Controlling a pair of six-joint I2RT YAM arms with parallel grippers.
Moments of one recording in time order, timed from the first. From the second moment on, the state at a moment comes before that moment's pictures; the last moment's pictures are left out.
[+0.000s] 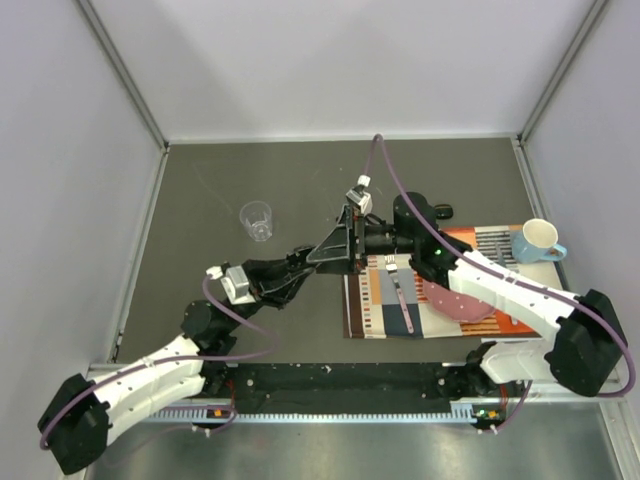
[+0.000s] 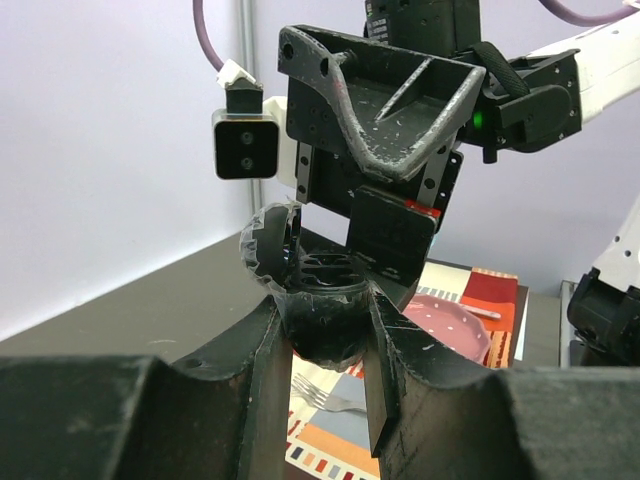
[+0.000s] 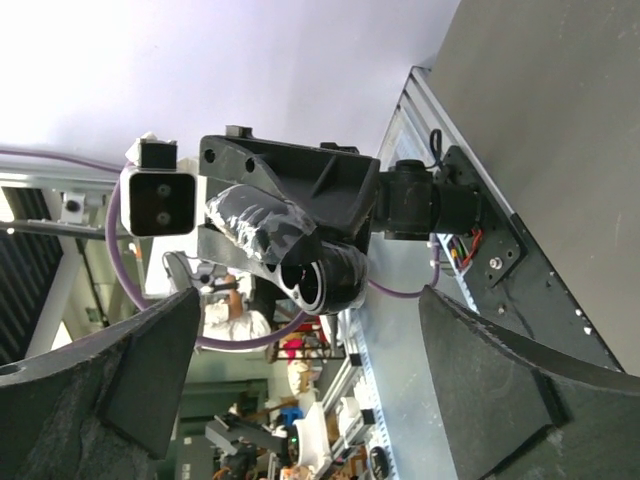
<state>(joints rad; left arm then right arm) -0.78 0.68 0.12 1.10 0.26 -0.15 0.78 1.27 0.92 0.18 -0.74 1.19</state>
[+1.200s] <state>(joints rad) -0.78 0.72 0.14 1.12 0.24 -0.13 0.77 1.33 0.90 0.32 -0.77 1.33</state>
